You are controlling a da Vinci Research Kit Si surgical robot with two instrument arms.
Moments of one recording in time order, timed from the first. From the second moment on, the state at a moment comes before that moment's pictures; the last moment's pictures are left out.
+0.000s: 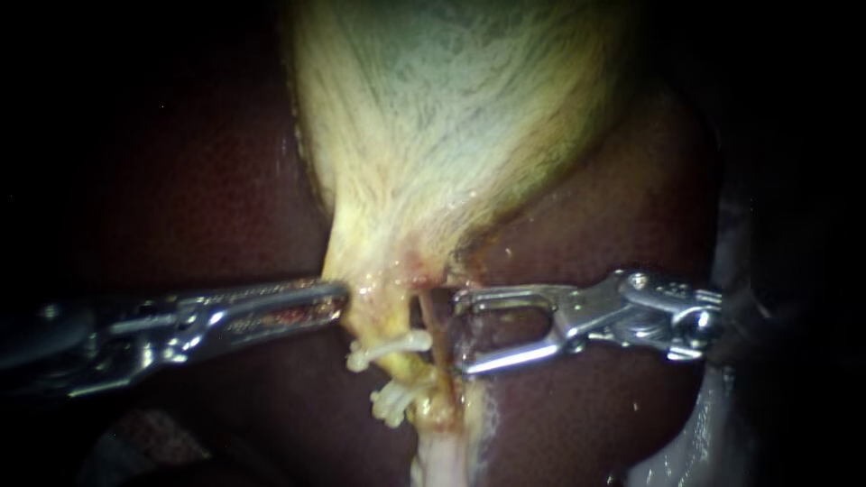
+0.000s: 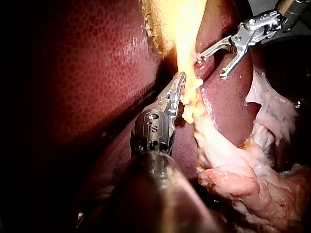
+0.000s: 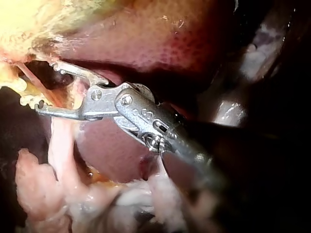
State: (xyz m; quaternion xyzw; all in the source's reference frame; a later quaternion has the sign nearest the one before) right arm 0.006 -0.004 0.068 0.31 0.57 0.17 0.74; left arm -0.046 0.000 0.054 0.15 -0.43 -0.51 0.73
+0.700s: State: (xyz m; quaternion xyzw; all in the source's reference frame) right arm 0.004 -0.004 0.067 0.28 0.58 0.14 0.75; left arm -0.050 -0.001 0.059 0.15 -0.43 -0.51 0.73
